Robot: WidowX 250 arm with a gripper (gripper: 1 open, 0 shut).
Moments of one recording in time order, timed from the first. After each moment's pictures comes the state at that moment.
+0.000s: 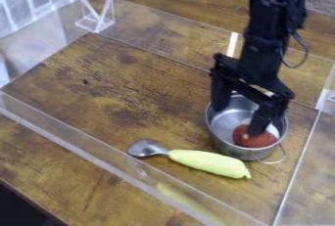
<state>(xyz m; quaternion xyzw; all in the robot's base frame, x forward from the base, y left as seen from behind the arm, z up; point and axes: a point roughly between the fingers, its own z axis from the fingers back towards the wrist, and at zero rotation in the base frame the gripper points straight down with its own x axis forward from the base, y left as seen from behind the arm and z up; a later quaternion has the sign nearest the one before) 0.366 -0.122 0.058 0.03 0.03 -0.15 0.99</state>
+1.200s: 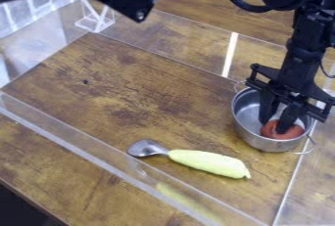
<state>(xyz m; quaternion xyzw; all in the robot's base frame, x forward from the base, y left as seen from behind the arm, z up) 0.402 -0.149 0.036 0.03 0.03 -0.08 1.00</state>
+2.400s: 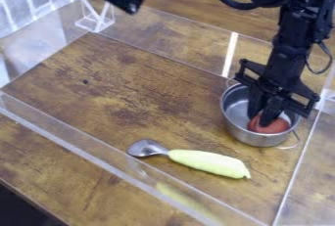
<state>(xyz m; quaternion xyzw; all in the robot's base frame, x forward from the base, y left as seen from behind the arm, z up) 0.415 -0.107 0.030 0.04 0.04 -0.09 0.99</state>
